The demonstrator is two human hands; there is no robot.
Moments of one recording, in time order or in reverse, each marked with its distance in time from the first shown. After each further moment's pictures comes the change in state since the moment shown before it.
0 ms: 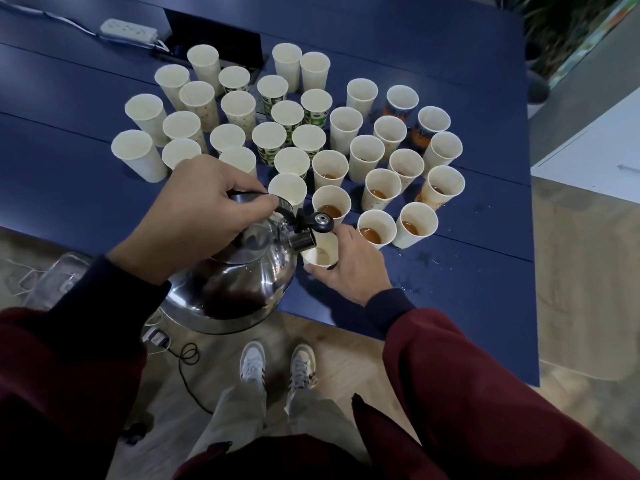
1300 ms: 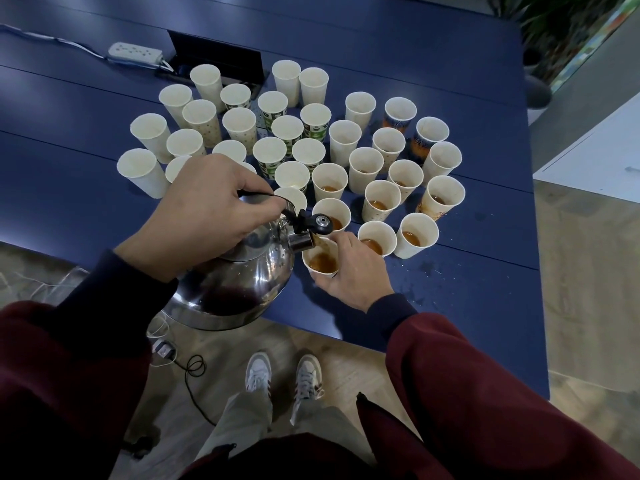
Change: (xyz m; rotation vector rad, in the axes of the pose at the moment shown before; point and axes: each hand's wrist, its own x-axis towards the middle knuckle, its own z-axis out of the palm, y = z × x) left_hand 0.019 0.019 -0.005 0.175 0.008 0.090; right_hand 0.009 0.002 -0.006 -0.041 0.016 -0.014
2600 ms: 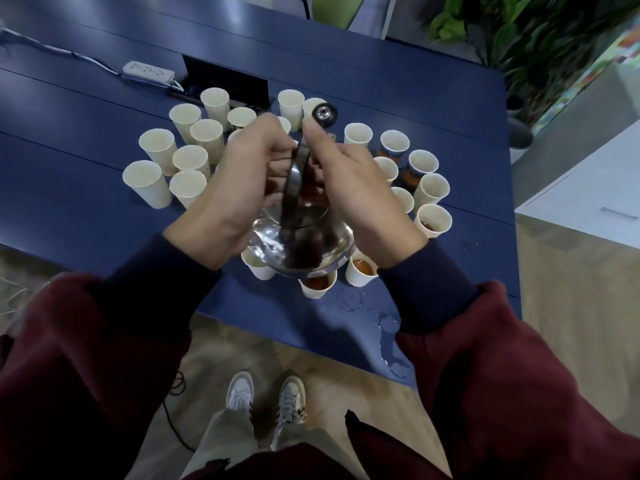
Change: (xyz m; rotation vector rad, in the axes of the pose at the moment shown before) left_hand 0.019 0.055 -0.004 -1.088 -0.027 -0.328; right_hand 0.055 -0.128 -0.156 0.765 -0.012 0.201
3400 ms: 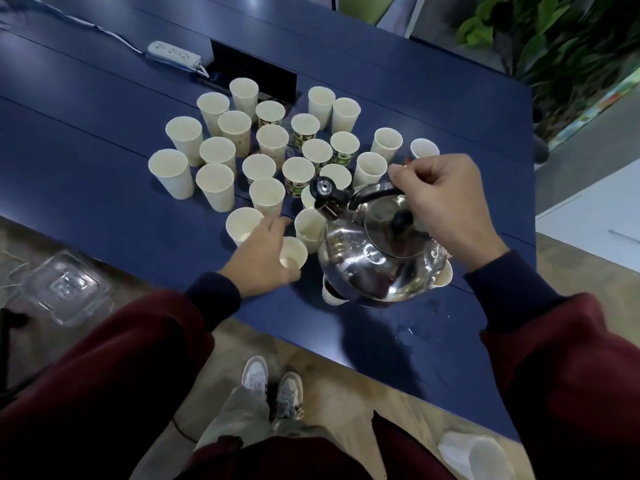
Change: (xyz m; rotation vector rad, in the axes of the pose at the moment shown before) left_hand 0.051 -0.167 -0.099 1.034 -0.066 0.087; right_hand 0.027 0.028 -0.042 -0.361 0.179 -0.184
